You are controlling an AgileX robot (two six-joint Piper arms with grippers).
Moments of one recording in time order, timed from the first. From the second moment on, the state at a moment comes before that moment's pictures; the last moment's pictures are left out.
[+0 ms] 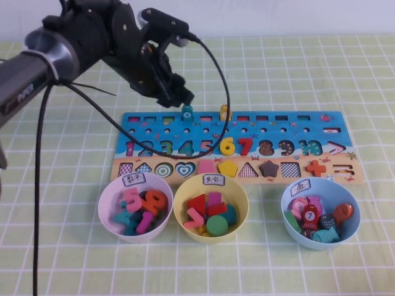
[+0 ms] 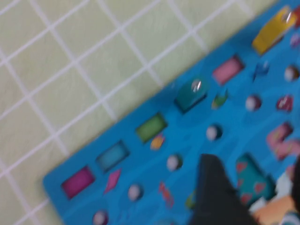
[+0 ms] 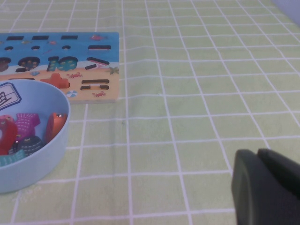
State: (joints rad) right arm -0.08 0.00 0.03 0.02 0.36 0.03; left arm -0.42 2.04 -1.83 -0.10 0.85 0.30
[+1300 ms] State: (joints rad) right arm -0.08 0.00 0.03 0.02 0.36 0.03; left arm -0.44 2.30 -1.90 -0.12 0.57 0.08
